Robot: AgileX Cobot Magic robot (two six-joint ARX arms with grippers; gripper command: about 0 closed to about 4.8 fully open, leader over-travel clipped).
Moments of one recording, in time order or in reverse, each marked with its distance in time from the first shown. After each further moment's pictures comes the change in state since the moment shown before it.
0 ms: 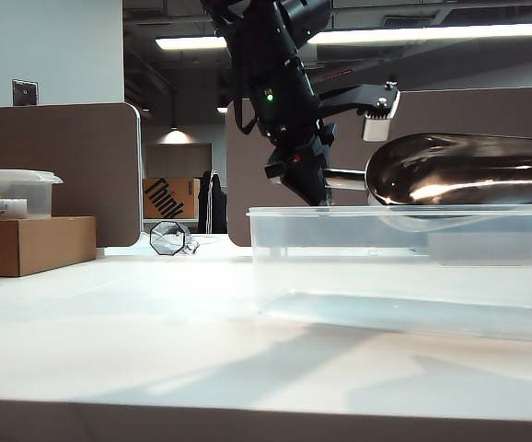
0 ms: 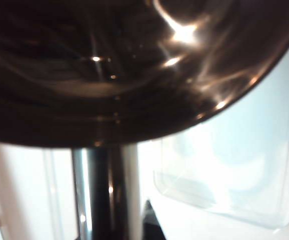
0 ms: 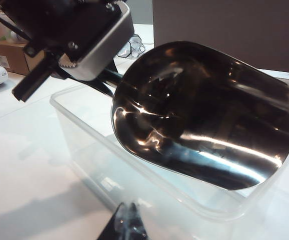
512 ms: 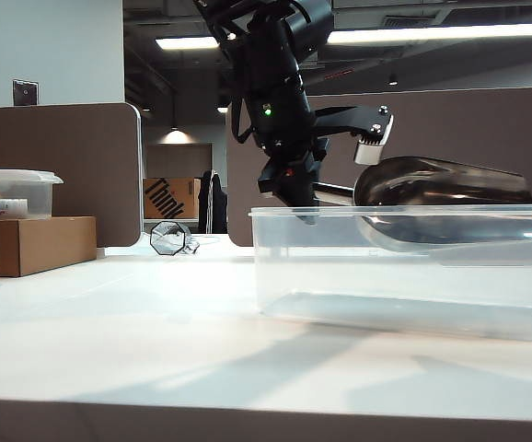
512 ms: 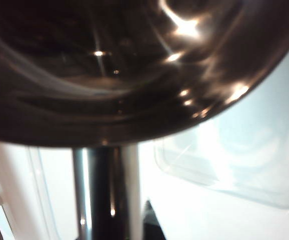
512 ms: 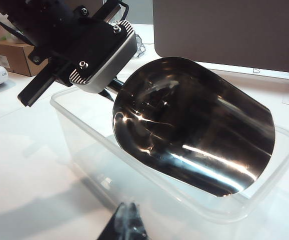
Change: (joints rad) left arm 0.001 0.020 0.000 0.005 -0.093 0.005; right arm 0.000 0.000 0.000 0.000 0.000 0.000
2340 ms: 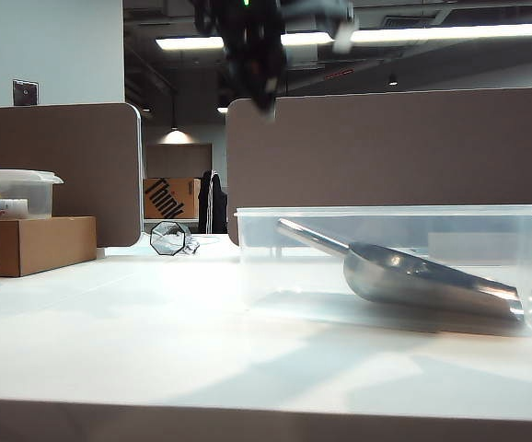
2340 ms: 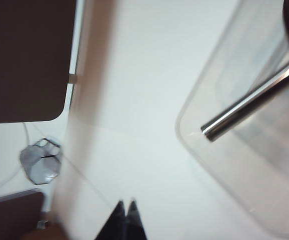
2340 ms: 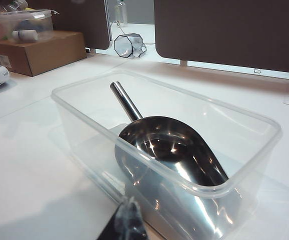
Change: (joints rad) left arm -0.011 -0.231 0.017 -0.050 -0.261 -0.451; right arm 0.004 0.000 0.000 0.000 0.000 0.000
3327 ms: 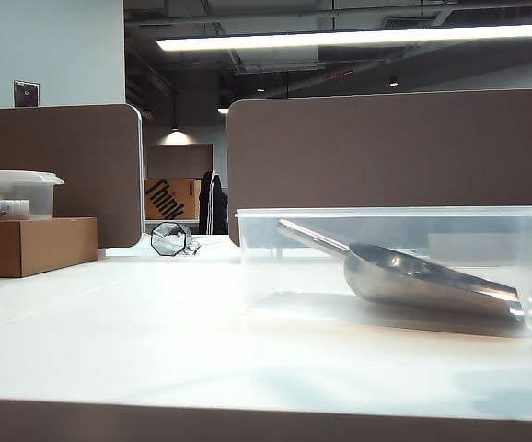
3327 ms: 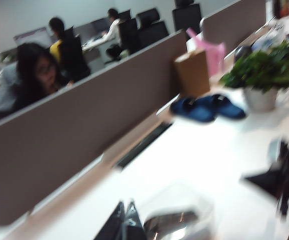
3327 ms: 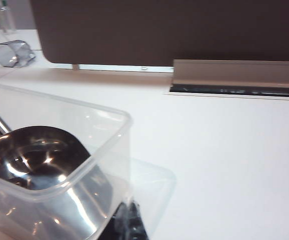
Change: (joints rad) left arm -0.297 -0.961 -0.409 0.151 0.220 -0.581; right arm -0.369 0.000 0.000 0.000 0.002 0.000
